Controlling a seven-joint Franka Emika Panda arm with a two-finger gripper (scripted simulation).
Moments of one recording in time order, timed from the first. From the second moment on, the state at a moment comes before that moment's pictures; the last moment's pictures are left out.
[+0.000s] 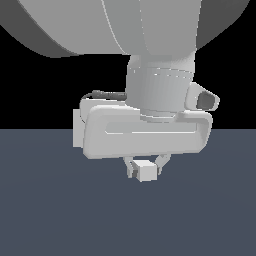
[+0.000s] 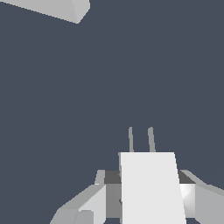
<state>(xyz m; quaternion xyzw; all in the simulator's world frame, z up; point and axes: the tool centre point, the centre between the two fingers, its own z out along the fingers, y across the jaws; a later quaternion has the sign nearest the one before) -0.074 -0.028 0.026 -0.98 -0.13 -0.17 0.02</state>
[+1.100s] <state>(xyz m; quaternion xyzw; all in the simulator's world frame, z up) -0.064 0.046 0.069 -0.98 -0.03 -0.17 0.01</state>
